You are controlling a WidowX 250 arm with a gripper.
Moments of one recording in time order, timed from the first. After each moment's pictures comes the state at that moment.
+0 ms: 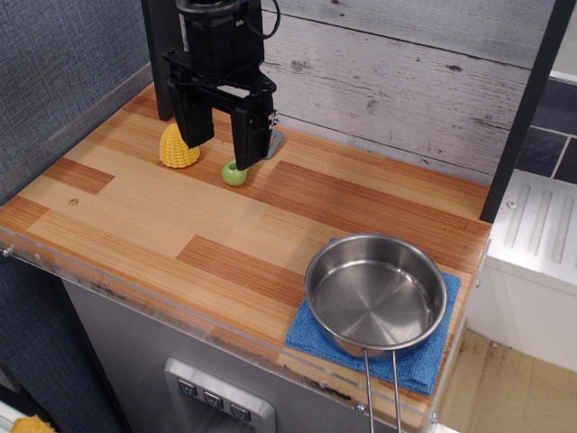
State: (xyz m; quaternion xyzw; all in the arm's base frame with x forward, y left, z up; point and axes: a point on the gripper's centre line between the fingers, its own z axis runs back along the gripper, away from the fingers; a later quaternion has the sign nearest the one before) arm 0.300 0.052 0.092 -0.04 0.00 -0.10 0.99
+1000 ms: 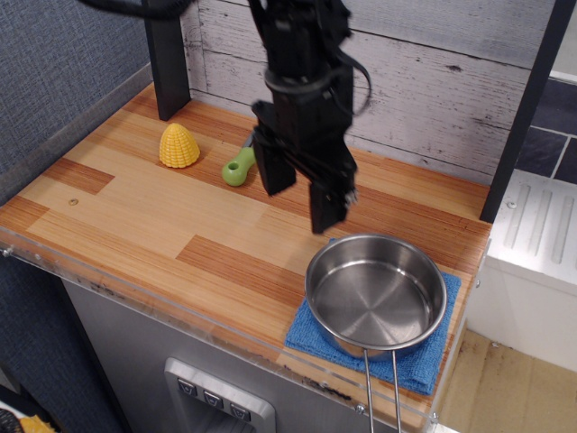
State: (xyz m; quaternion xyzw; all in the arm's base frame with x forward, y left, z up) arm 0.294 -0.033 0.066 -0.02 -0.06 -0.22 0.97
